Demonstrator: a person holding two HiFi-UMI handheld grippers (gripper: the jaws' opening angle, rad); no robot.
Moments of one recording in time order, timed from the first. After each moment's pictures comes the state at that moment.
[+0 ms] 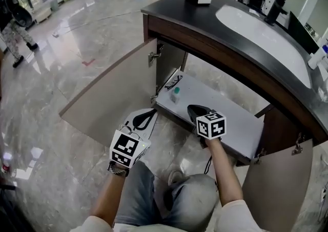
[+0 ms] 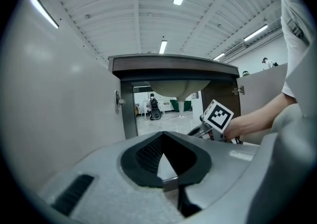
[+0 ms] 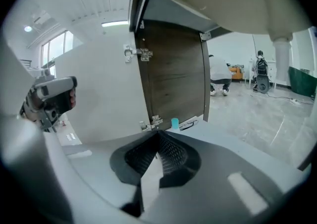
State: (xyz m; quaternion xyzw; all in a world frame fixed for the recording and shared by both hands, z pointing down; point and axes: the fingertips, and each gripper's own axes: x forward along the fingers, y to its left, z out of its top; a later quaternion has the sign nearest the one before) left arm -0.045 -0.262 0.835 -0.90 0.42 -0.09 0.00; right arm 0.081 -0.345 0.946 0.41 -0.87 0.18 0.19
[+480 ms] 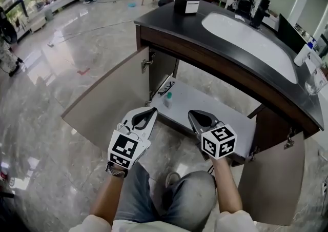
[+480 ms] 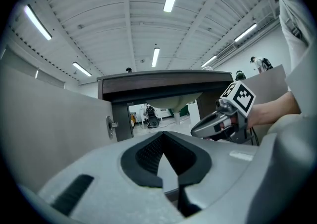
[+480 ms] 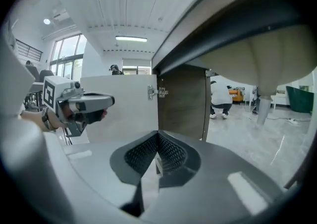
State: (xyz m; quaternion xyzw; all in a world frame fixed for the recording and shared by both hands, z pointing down) left arm -0.023 -0.247 0.776 -0.91 0.41 -0.07 0.06; right arm 0.089 -0.270 0.828 0.42 -0.90 0.09 0.13
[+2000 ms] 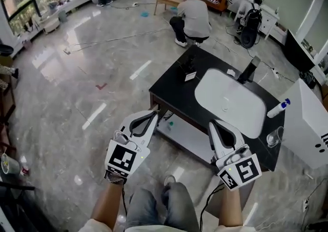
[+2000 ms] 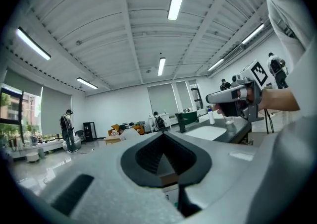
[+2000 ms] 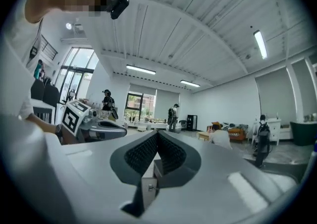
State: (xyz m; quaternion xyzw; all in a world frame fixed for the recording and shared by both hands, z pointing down) left arm -0.046 -0.248 0.365 -0.89 0.44 -0.07 0.09; right arm 0.094 -0.221 0.330 0.41 -0.91 -0.04 0.02
